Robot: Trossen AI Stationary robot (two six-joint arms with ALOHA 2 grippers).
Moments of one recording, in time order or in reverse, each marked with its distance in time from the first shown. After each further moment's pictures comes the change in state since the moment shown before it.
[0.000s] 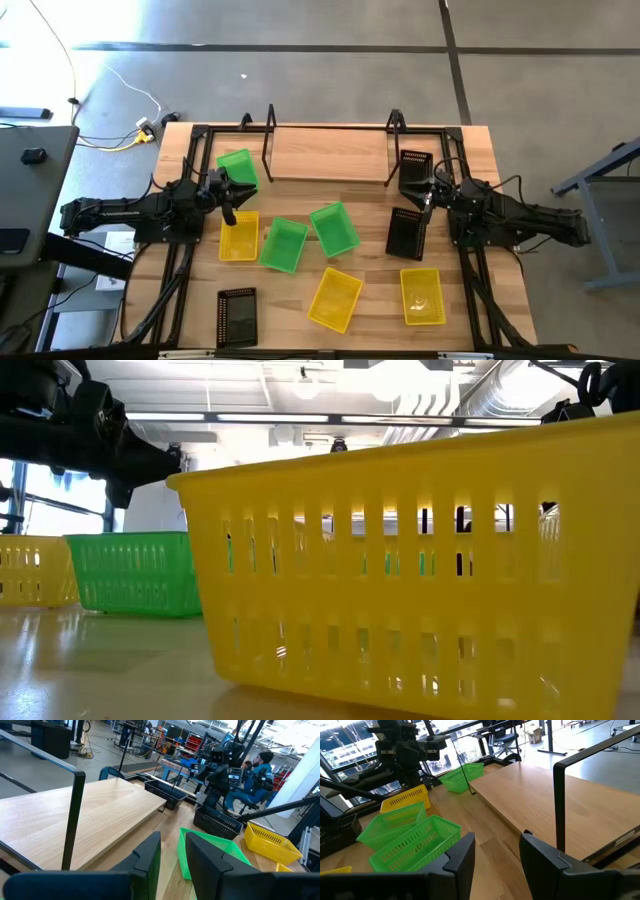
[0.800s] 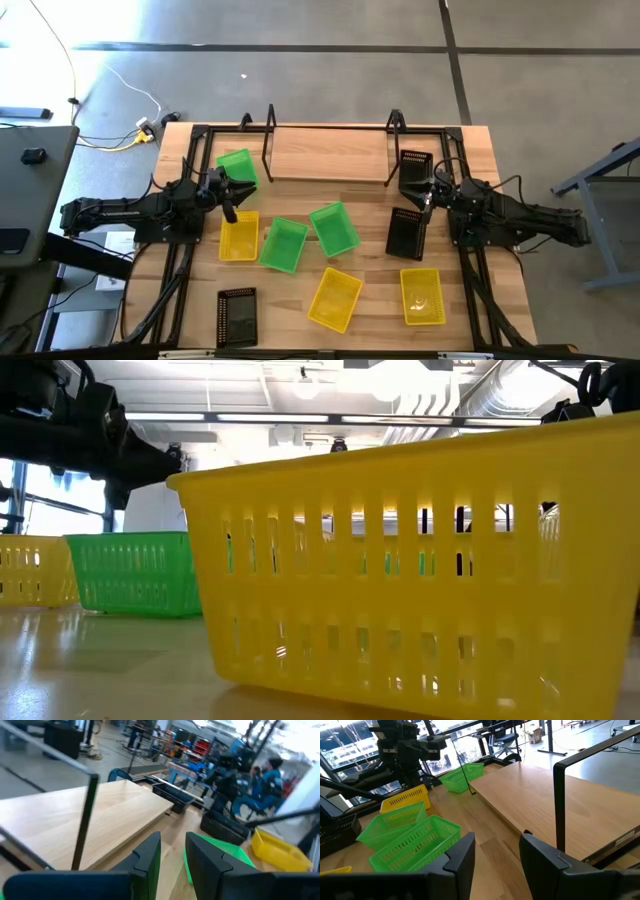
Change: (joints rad) left arm 0.000 0.000 0.000 0.003 -0.054 -0.047; right arm 0.000 0.000 0.000 0.000 0.000 0.000
